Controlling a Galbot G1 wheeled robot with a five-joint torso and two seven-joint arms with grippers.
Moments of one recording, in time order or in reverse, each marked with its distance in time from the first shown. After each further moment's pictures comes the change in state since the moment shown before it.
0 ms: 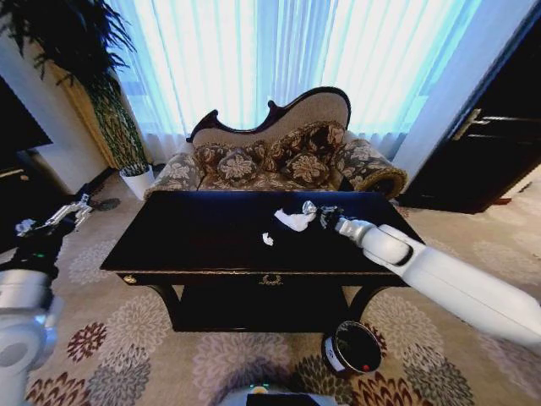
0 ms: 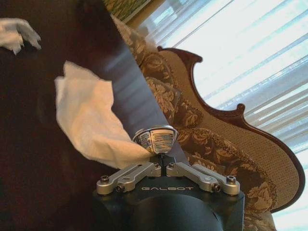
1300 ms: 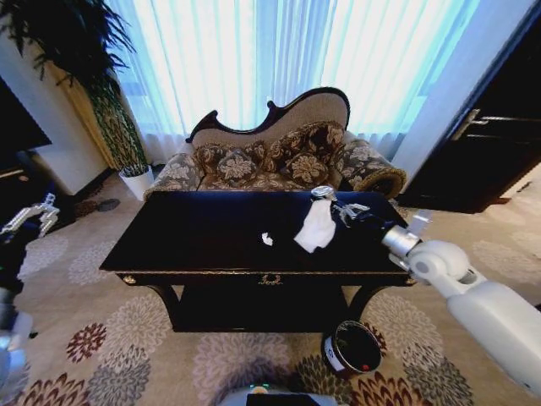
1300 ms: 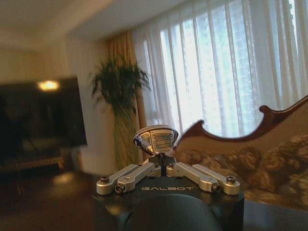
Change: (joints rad) left arm 0.073 -0.037 -0.151 -0.065 -0.099 0.015 -0.017; right arm -0.614 0.125 0.812 -0.002 0.927 0.290 -0.300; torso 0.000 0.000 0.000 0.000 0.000
